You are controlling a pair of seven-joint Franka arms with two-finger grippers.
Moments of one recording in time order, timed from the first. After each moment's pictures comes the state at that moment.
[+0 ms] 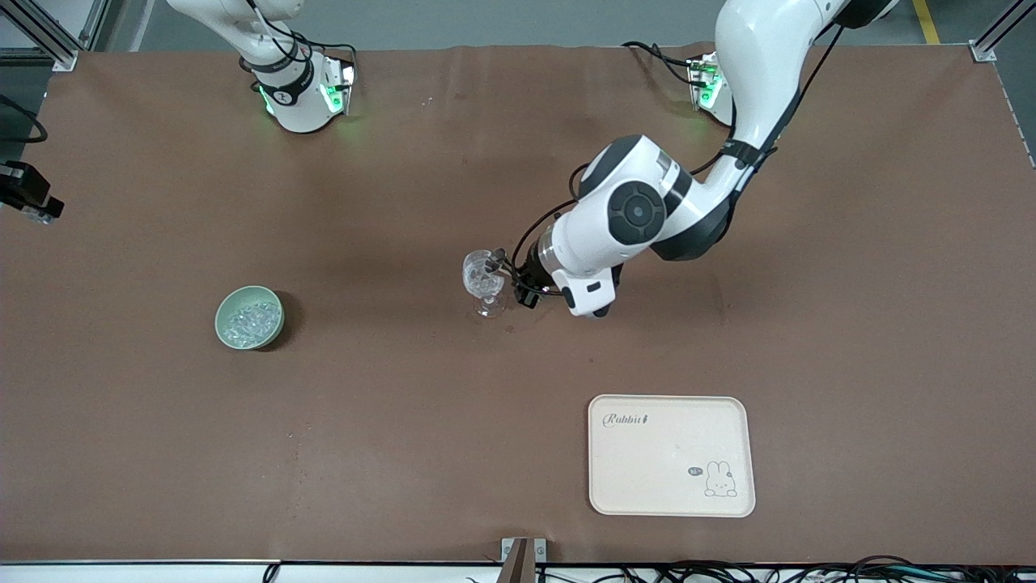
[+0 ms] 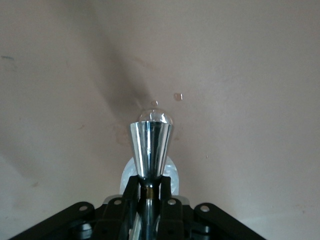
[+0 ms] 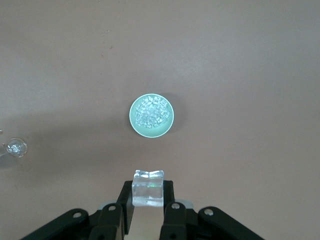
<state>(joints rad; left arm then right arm) -0.41 0.60 -0.36 -1.43 -0.18 2.12 -1.82 -0.07 0.06 -0.02 -1.38 0.02 1.40 0.04</state>
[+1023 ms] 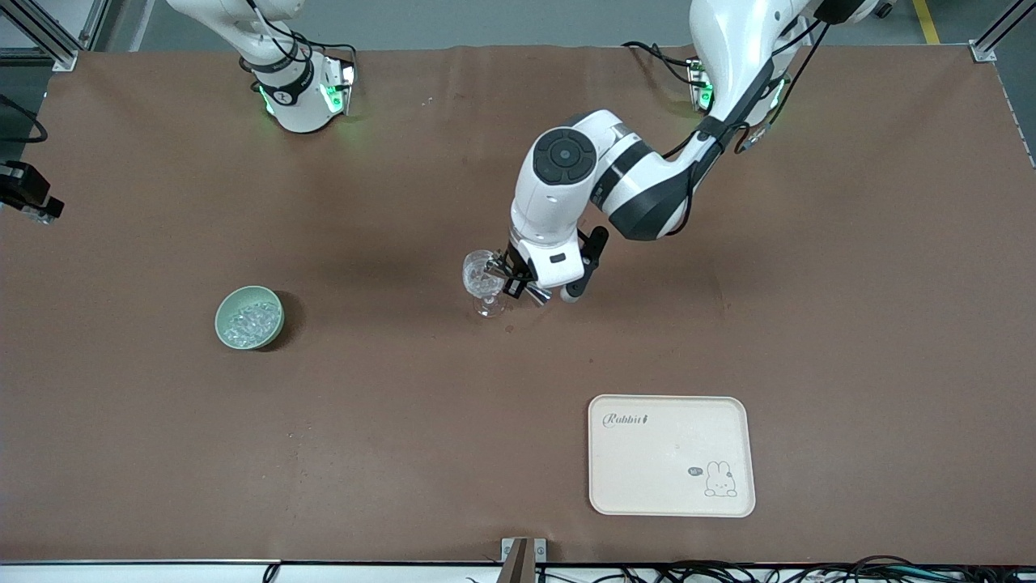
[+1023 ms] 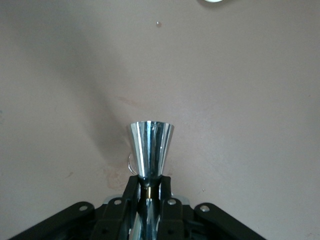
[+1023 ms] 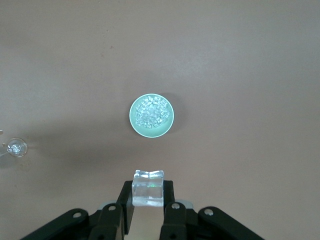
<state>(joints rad) -0.50 0.60 -0.36 -1.41 0.16 2.12 -1.96 -0.07 0.06 -0.02 -1.38 0.02 1.40 0.04</state>
